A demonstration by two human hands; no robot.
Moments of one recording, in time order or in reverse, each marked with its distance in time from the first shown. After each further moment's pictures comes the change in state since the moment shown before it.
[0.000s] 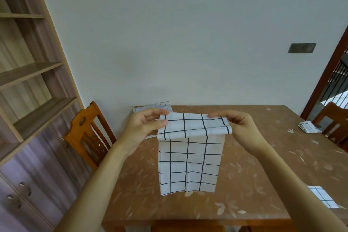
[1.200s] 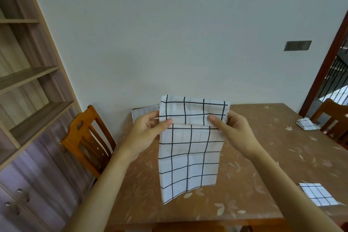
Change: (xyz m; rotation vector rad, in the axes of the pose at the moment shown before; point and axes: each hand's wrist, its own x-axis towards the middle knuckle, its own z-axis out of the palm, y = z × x) left_hand -0.003 0.007 0.030 0.060 -0.012 0.022; right_hand -0.009 -0.005 0.007 0.009 0.095 0.030
